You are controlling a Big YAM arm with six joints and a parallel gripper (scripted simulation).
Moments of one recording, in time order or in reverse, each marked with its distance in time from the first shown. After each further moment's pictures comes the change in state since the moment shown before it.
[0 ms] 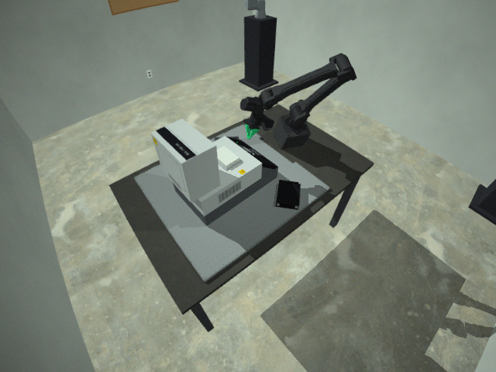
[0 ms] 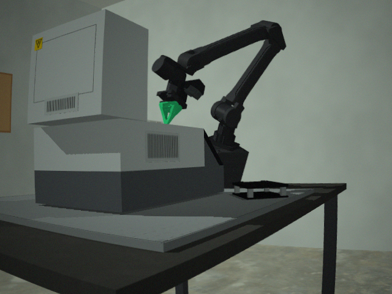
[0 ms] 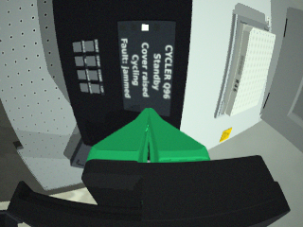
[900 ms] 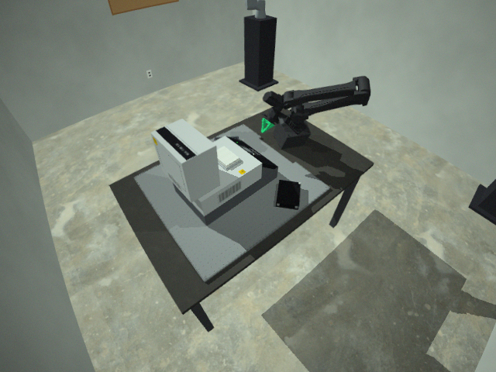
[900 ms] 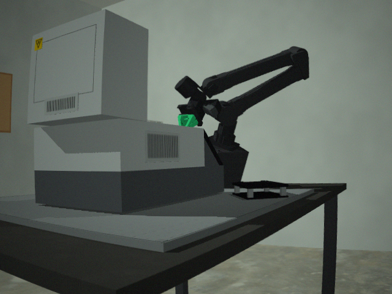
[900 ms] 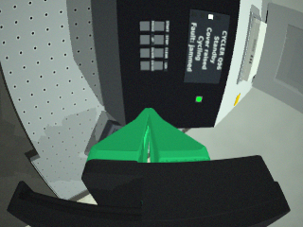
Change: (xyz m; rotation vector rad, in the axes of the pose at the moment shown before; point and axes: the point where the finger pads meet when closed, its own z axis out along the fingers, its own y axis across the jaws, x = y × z) arm 0.014 0.119 -0.028 0.293 0.029 0.000
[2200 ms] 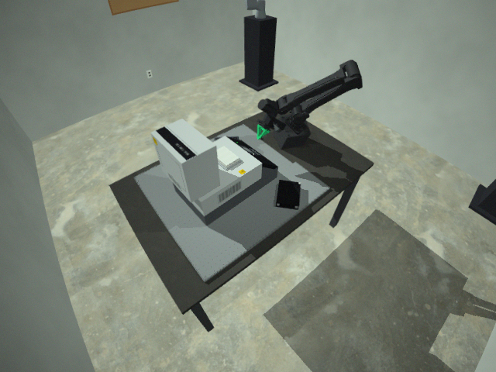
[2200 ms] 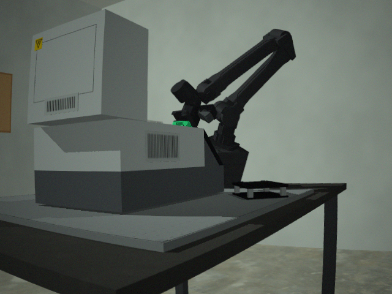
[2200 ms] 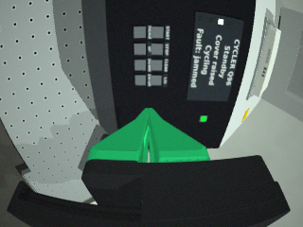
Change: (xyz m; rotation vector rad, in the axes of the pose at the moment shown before) arm -0.003 -0.008 0.044 -0.038 -0.023 -0.004
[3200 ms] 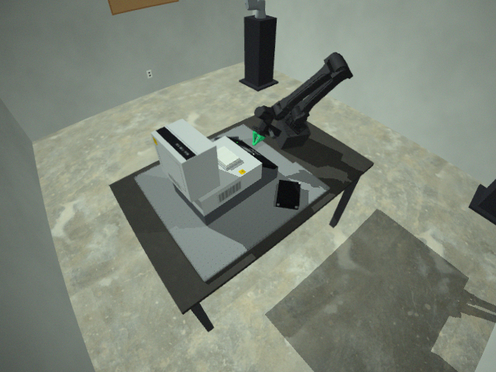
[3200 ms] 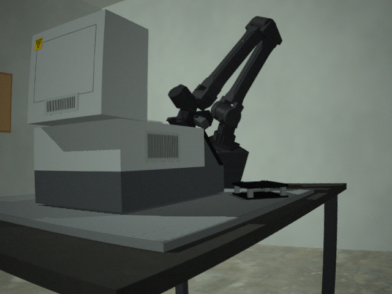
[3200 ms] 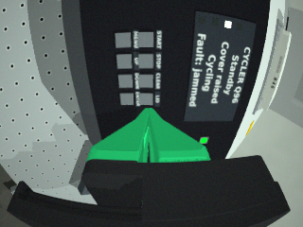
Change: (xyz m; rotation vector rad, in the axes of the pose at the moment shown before) arm -0.002 -0.011 0.042 0.003 -0.004 0.004
